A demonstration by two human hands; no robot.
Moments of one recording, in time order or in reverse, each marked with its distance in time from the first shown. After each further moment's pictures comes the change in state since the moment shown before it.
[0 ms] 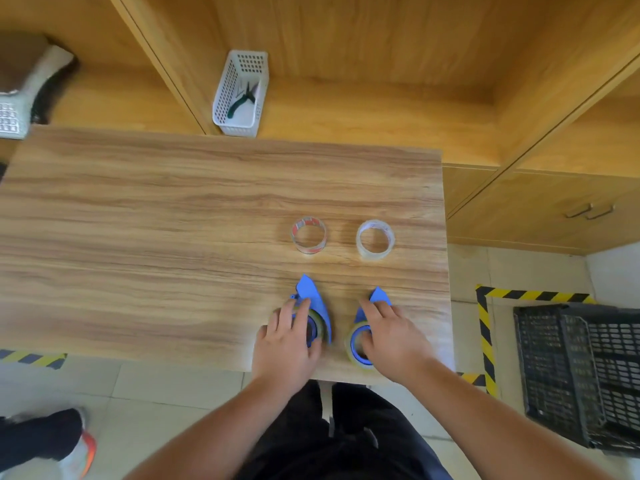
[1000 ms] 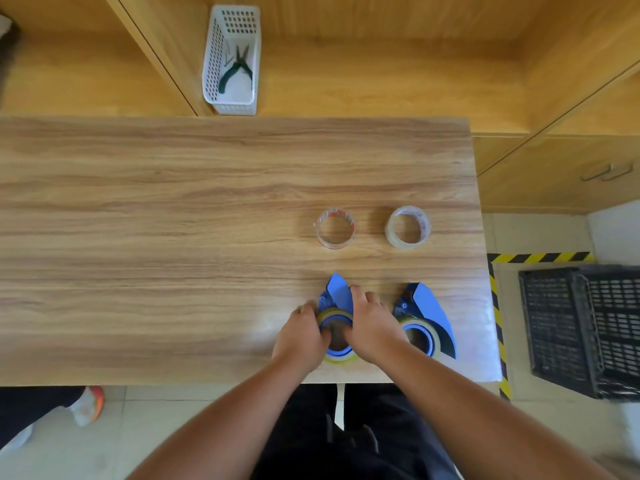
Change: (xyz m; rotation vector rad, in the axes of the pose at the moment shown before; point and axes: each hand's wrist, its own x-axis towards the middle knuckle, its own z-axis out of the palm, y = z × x) left_hand 0.069 -0.069 0.007 -0.385 -0.369 -0.157; right_hand 0.082 -0.101 0.040 0.232 -0.127 0.292
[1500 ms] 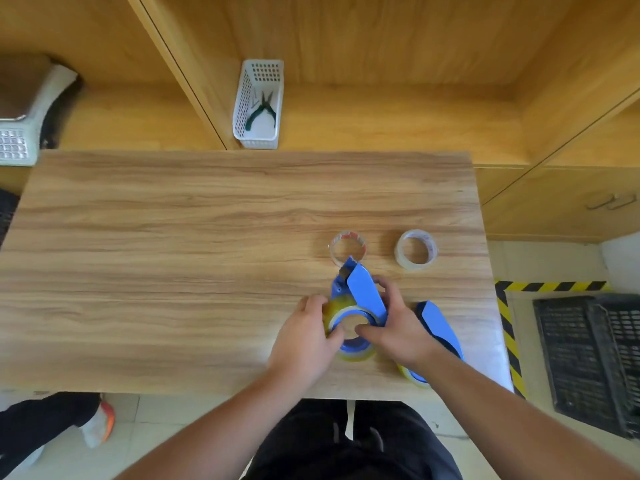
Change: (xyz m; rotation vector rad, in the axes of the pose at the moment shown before) left_hand -0.053 0.035 -0.068 -0.029 0.244 0.166; right_hand -0.040 -0.003 -0.055 0.756 0.023 -0.200
